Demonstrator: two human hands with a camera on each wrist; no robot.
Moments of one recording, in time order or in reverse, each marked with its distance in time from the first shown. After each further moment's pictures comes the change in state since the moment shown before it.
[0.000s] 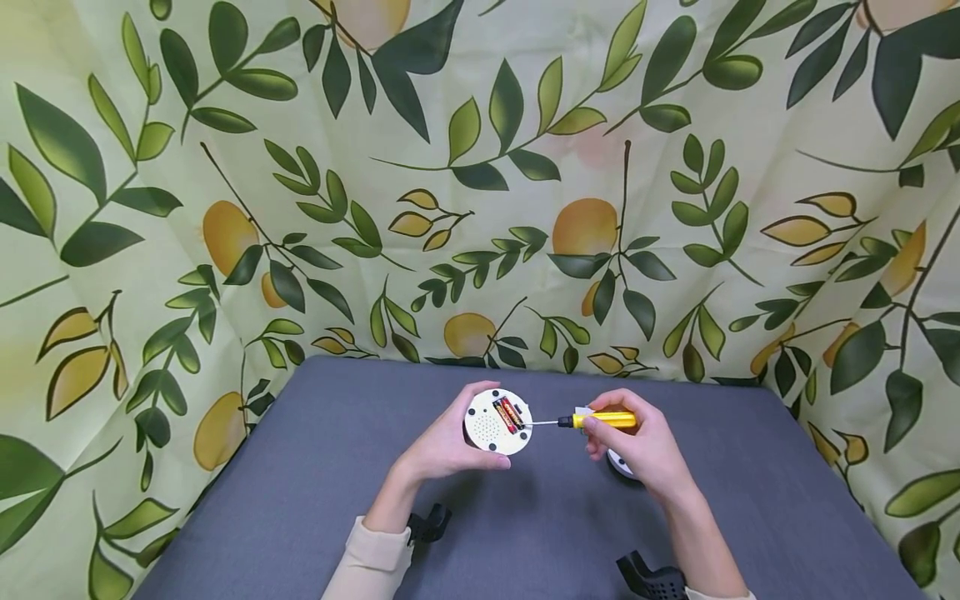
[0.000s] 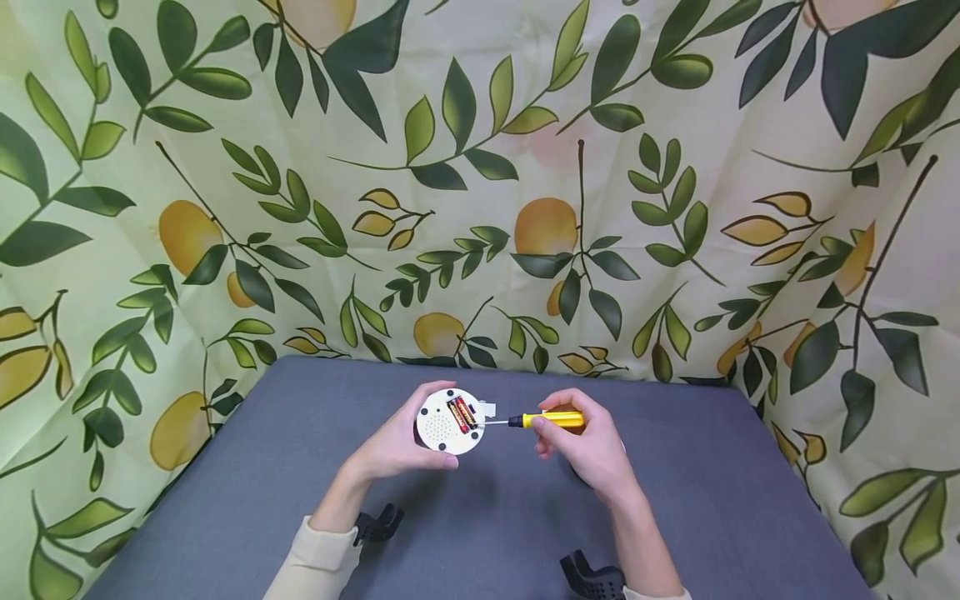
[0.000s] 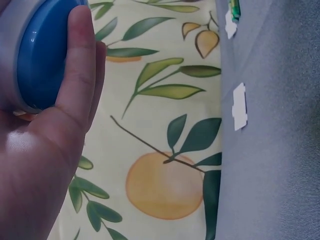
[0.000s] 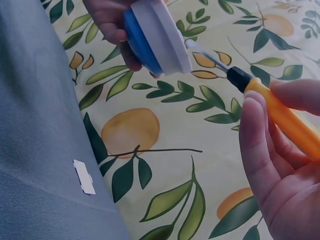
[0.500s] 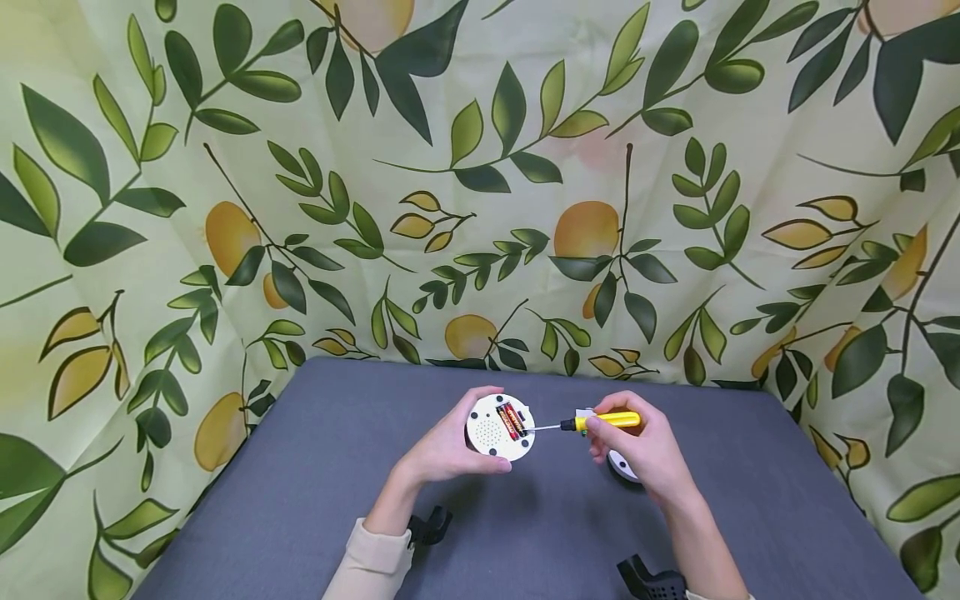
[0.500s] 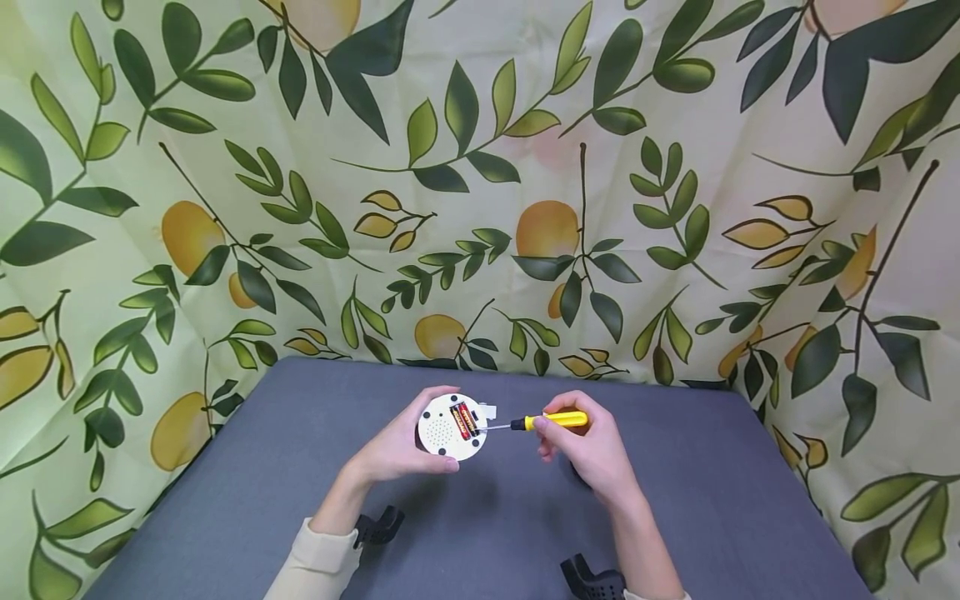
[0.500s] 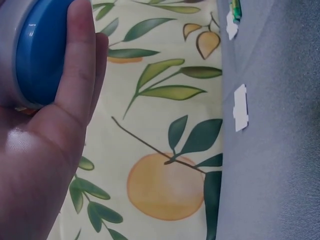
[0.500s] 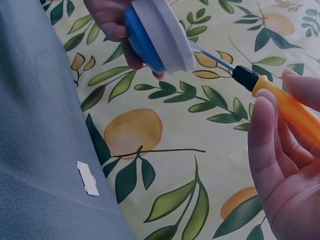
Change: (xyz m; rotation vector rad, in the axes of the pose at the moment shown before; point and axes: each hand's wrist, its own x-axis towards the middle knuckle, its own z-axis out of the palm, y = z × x) left_hand -0.001 -0.001 0.000 0.012 -0.032 0.020; right_hand 0.000 0.003 -0.001 0.048 -0.008 -0.025
